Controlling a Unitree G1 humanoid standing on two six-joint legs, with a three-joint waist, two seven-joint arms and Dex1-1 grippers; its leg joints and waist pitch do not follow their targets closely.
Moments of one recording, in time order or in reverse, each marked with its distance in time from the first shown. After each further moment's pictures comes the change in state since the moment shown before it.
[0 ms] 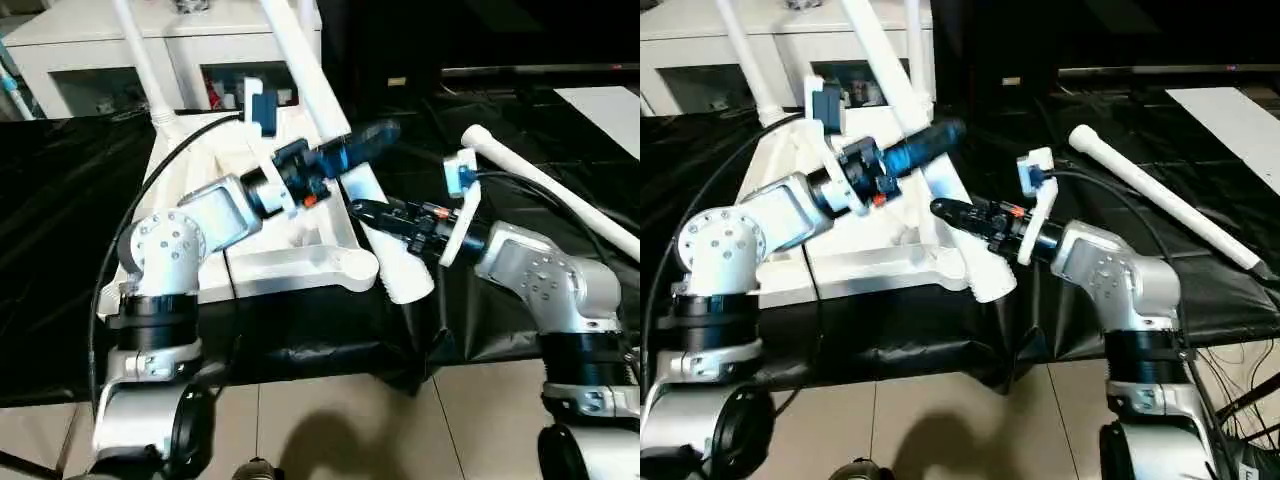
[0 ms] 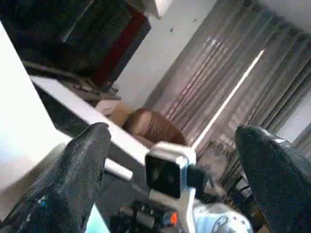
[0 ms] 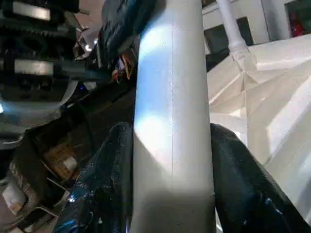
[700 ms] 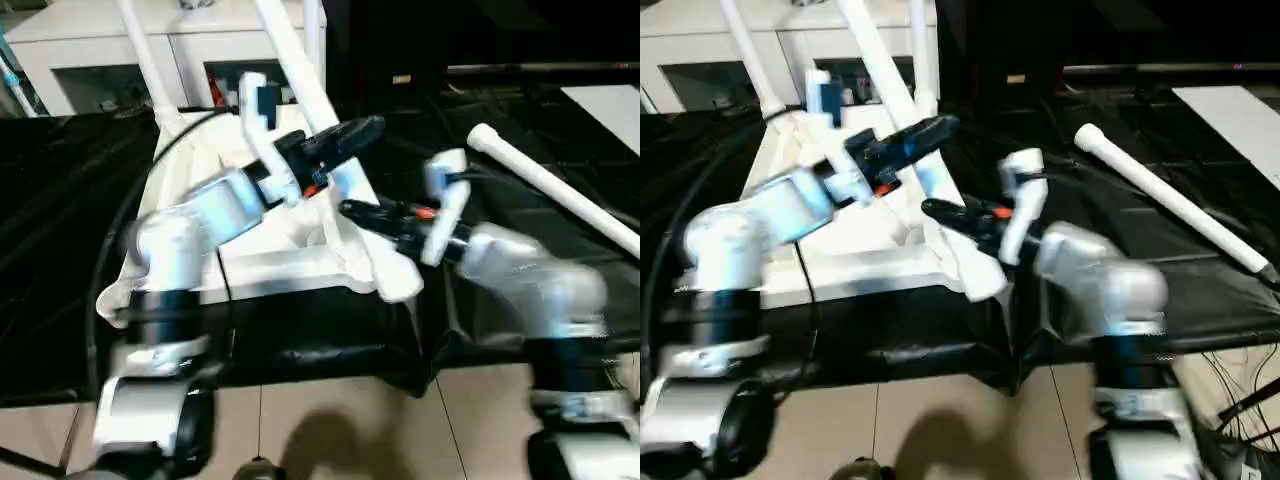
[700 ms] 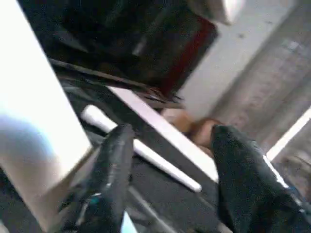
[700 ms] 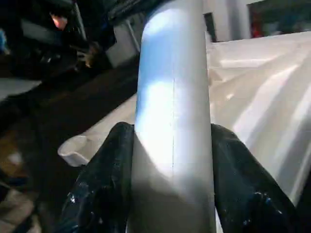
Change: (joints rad) left arm -0.012 -0.044 -0.044 0.058 0.163 -0.174 0.236; right arm 0.011 0.104 0.092 -0.027 -0.181 -0.119 -0.206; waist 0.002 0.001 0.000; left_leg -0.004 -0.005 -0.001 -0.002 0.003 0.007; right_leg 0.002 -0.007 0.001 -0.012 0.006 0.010
